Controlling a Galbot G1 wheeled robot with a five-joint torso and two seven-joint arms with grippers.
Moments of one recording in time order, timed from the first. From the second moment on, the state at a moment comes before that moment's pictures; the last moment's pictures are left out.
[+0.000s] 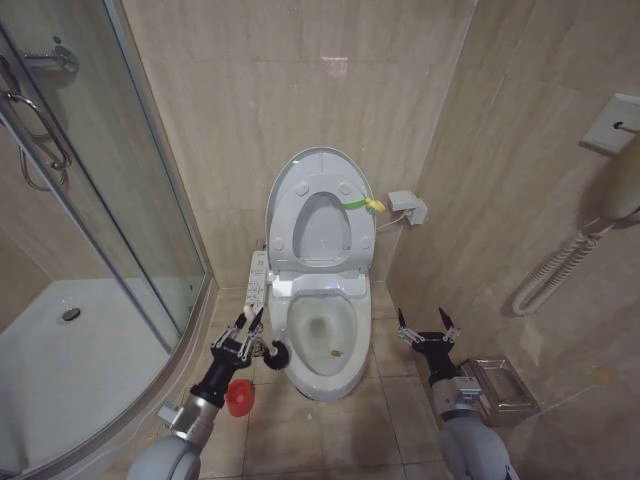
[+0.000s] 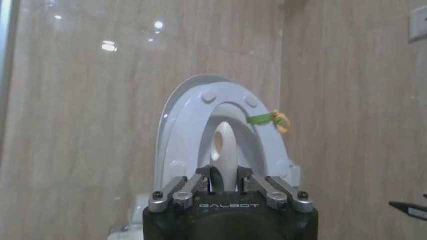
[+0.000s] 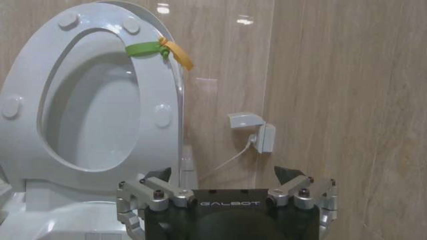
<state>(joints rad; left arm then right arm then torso) 1.41 -1.24 -0.44 -2.00 -0.33 -0.25 0.26 -1.41 1.36 0.57 1.90 0.13 0.11 0.12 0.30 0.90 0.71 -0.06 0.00</state>
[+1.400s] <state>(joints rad) 0.85 -1.17 -0.18 -1.51 -0.60 -0.29 0.41 -1.41 1.36 0.57 1.90 0.13 0.11 0.12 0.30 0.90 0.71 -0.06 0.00</state>
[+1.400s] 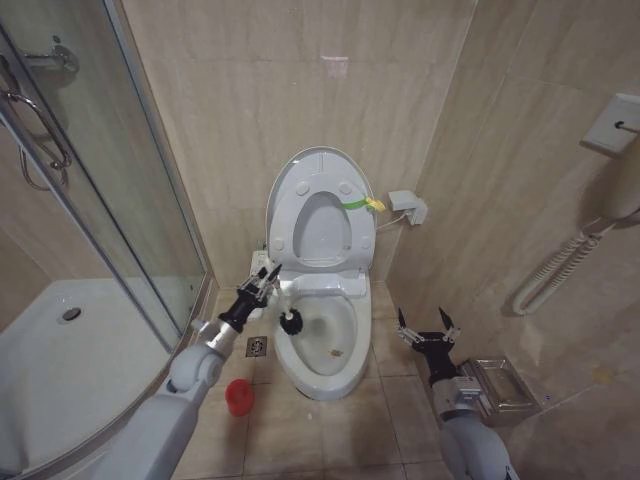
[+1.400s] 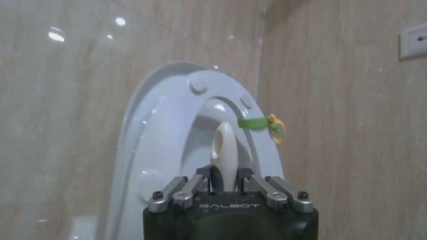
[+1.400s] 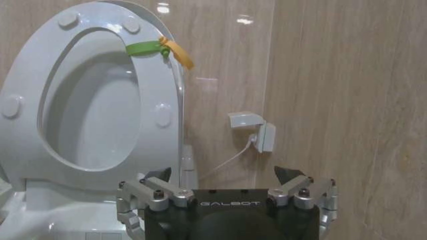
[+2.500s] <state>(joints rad) 0.64 -1.28 0.08 -1.26 -0.56 -0.29 0.40 -1.41 1.36 0.57 1.90 0.13 0.11 0.12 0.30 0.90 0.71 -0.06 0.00</state>
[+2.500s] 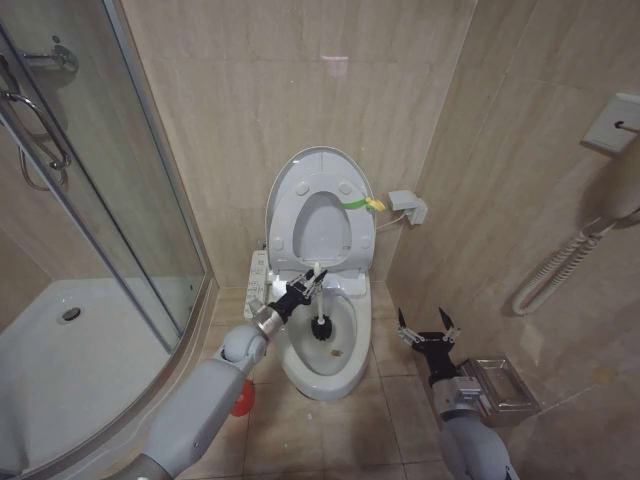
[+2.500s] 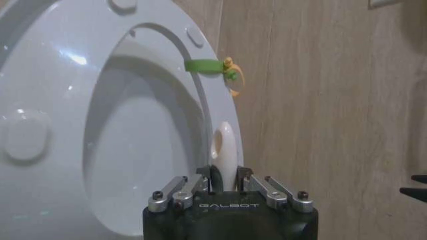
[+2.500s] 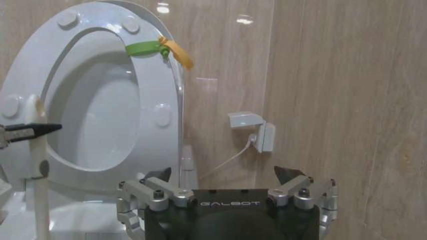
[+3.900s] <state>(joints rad) 0.60 -1.39 0.16 -0.83 -0.59 -0.45 0.57 -1.41 1.36 0.57 1.90 0.13 0.11 0.12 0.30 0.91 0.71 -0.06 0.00</state>
